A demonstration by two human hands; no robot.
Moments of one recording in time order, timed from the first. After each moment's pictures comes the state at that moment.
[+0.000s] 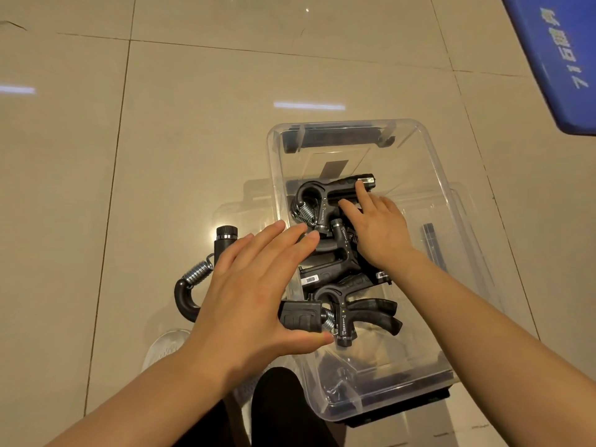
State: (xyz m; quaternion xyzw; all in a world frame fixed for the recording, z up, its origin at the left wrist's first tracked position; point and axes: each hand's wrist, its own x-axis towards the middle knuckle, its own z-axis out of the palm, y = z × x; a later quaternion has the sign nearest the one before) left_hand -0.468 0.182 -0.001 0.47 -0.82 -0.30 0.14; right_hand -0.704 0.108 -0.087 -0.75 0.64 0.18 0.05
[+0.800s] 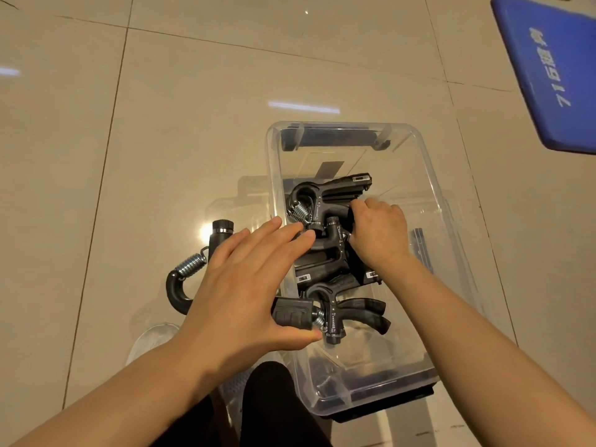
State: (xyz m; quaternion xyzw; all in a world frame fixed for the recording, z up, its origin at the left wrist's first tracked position) left_hand -0.465 0.181 -0.007 0.46 -0.82 -0.29 0.16; right_hand -0.697 0.114 -0.070 -0.71 0.70 0.10 0.00
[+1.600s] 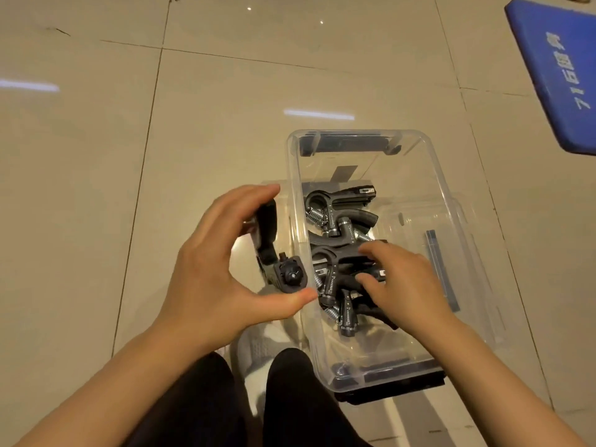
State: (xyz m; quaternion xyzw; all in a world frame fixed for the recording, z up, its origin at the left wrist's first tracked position) left_hand -0.433 0.182 0.039 0.48 -0.70 -0.36 0.38; right_hand -0.675 0.194 -0.002 -0.69 0.70 0.00 0.19
